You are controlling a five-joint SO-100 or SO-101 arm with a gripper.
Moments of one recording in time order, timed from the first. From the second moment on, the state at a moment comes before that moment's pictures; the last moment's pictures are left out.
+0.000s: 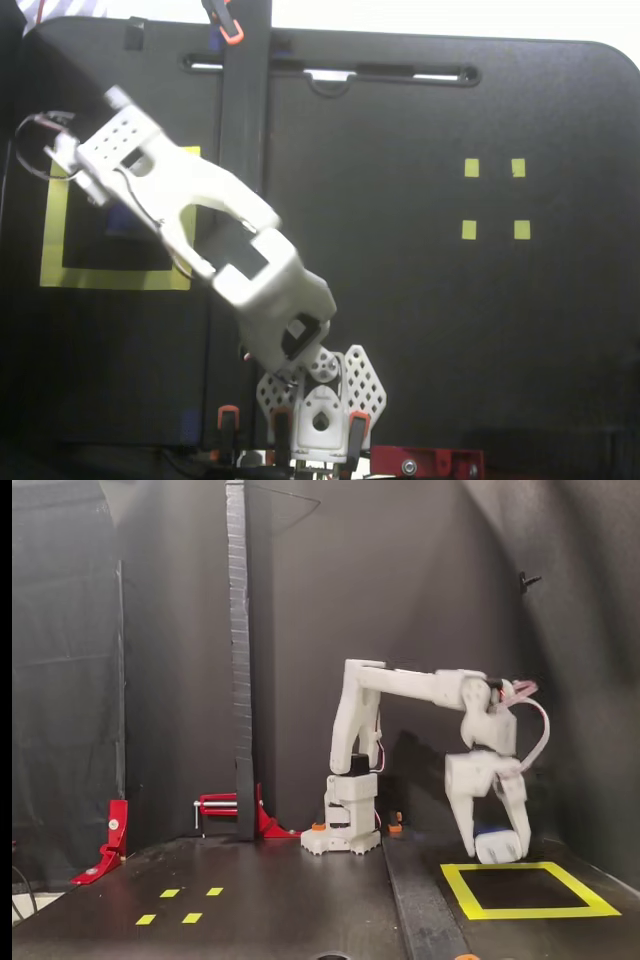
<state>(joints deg) -49.5 73.7 89.1 77.6 -44.2</state>
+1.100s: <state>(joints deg) -49.7 67.1 88.1 72.6 -43.7</state>
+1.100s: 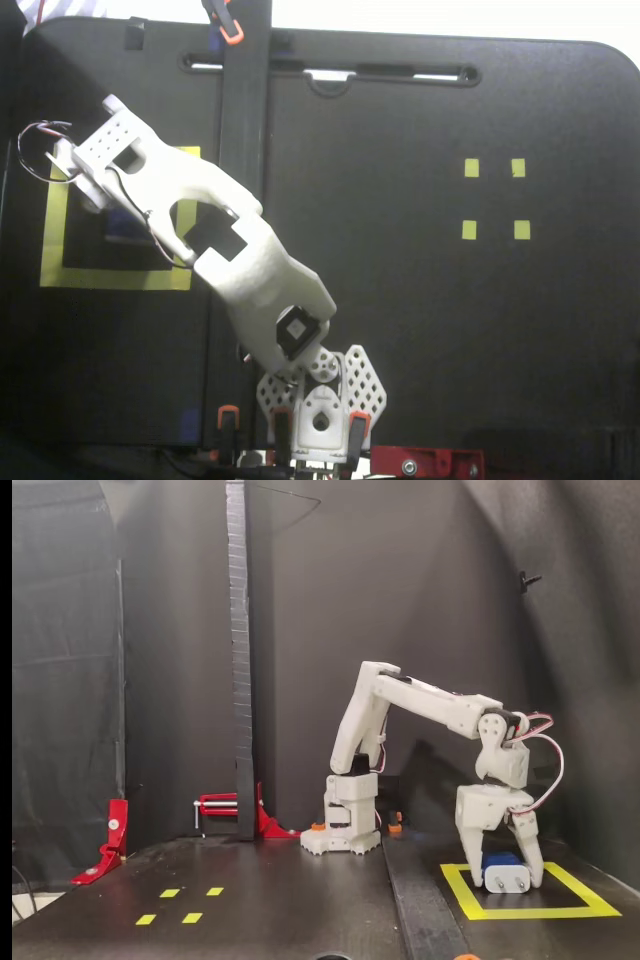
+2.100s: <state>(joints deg) -49.7 70.8 86.8 79.5 -44.6</state>
